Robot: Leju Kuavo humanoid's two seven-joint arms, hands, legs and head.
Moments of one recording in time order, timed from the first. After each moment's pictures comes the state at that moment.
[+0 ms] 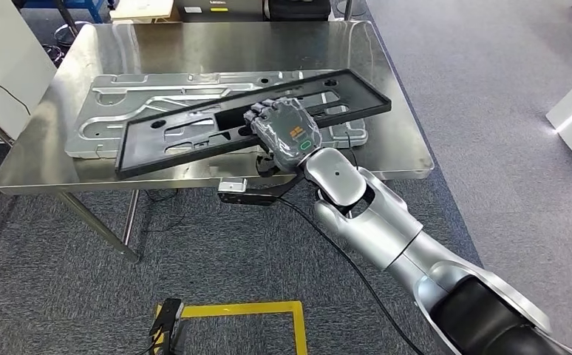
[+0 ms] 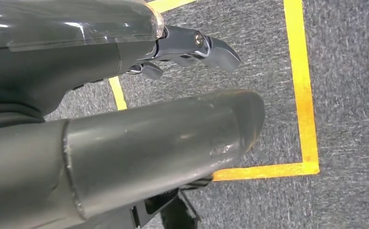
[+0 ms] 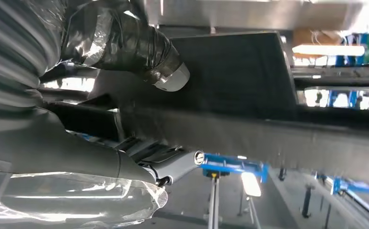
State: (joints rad) left arm -0.26 -0.21 0.44 -0.28 -0.50 0.11 -0.12; right arm -0.95 0.02 0.84 -1.13 1.09 -0.22 0.08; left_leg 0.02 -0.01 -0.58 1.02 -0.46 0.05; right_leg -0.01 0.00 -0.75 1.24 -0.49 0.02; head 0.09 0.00
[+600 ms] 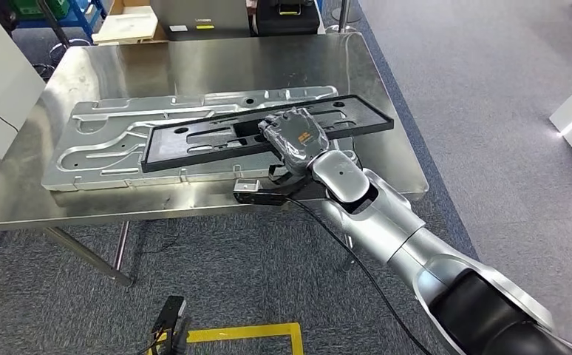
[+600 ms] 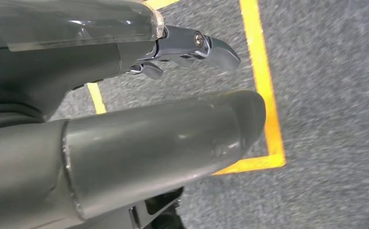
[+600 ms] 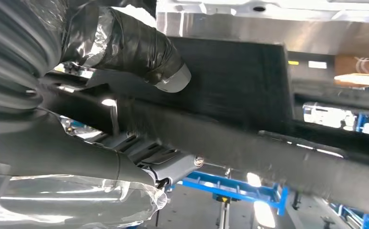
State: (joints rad) left arm -0.27 -0.21 0.39 -0.29 -0.46 0.12 -0.11; right arm -0.97 0.02 0.86 -0.98 1.07 -0.22 0.05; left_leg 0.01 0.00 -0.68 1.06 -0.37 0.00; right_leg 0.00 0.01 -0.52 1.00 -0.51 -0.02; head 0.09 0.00
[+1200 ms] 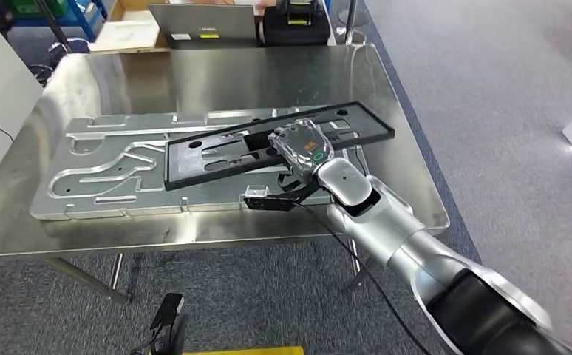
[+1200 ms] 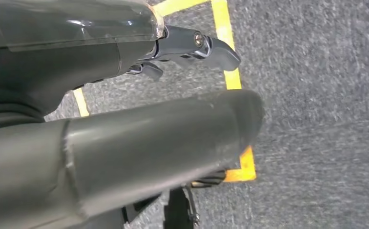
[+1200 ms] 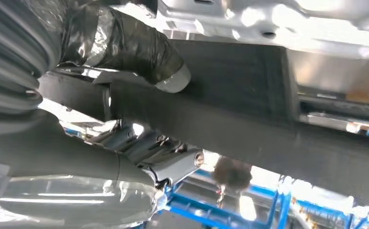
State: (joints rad) left arm -0.28 -0.20 0.35 -0.29 -0.44 0.13 -0.09; right arm -0.96 0.02 0.86 -0.86 1.07 -0.22 0.02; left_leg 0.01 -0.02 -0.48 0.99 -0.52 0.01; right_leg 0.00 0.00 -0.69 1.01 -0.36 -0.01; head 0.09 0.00
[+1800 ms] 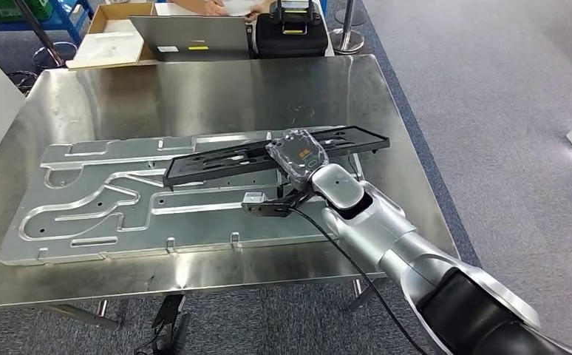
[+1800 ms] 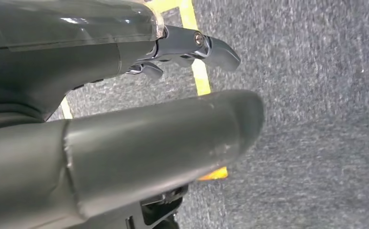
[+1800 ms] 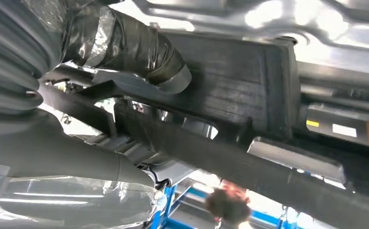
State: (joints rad) left arm -0.28 -0.21 0.33 -0.29 -0.42 0.16 -0.08; right arm -0.96 0.07 0.86 -0.77 1.06 -0.22 0.01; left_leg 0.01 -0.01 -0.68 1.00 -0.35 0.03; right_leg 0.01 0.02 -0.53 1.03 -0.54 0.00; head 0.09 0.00
